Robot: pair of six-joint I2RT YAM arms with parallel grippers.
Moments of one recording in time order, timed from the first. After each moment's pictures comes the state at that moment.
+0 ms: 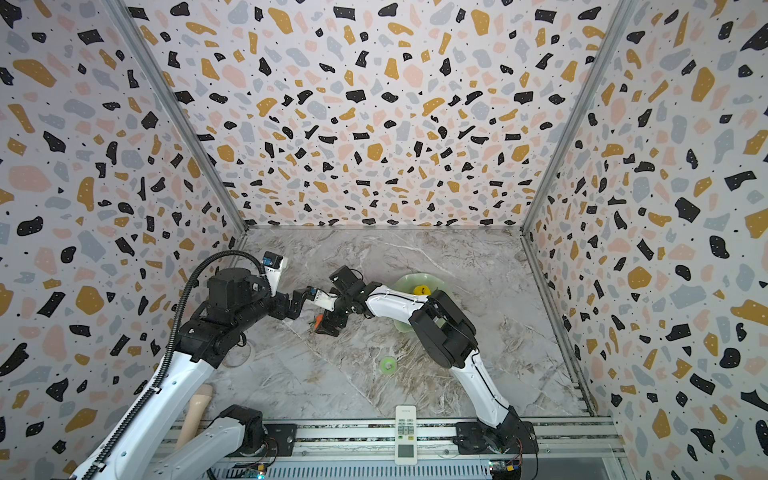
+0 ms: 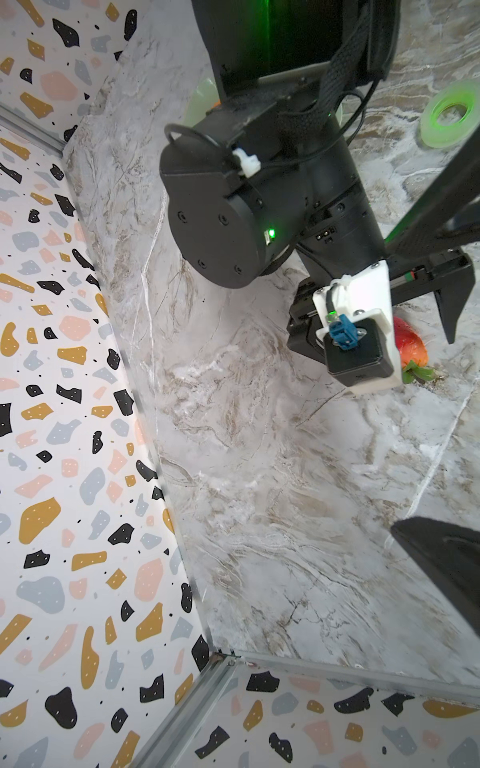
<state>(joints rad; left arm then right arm) -0.25 0.90 0.92 -0.55 0.10 0.10 0.90 2.24 1.69 -0.25 -0.49 -0.42</state>
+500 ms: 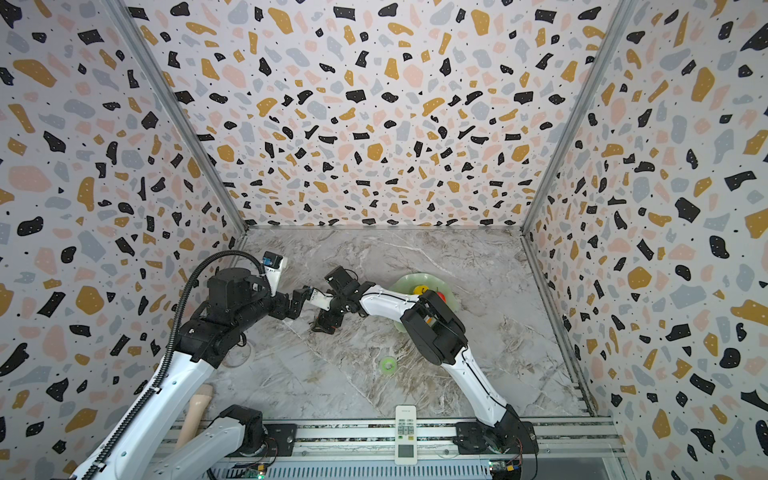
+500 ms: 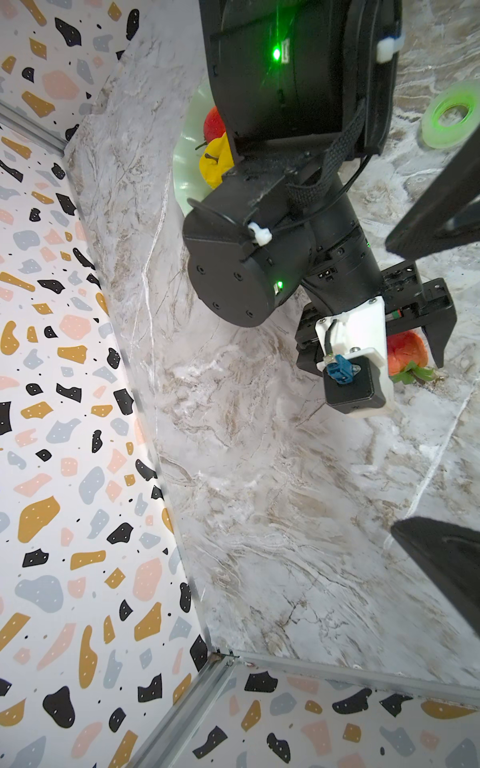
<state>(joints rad) -0.25 0.90 0.92 -0.55 0.10 0.10 0.90 2.35 1.79 -0.28 -0.48 -0.39</state>
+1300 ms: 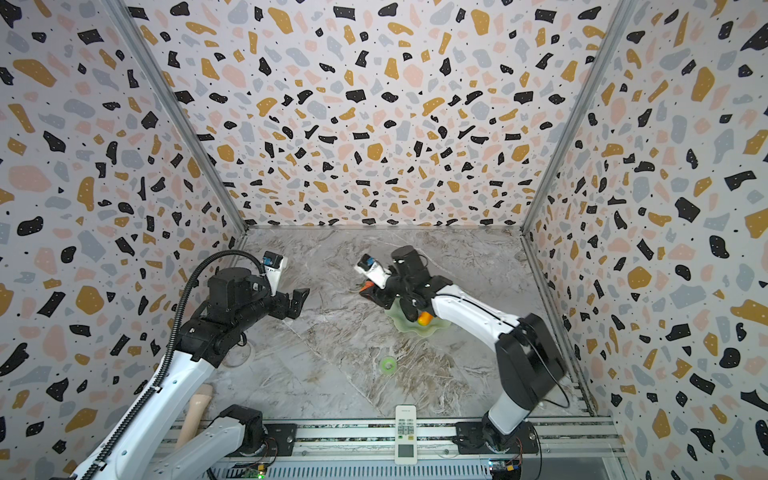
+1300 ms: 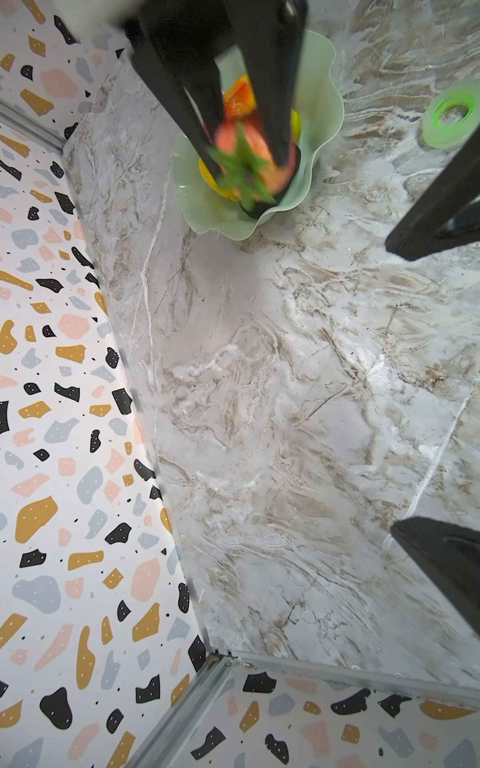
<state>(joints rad) -0.25 0.90 0.92 -0.55 0.09 0.10 0.63 1.54 1.12 -0.13 -0.45 -0.33</state>
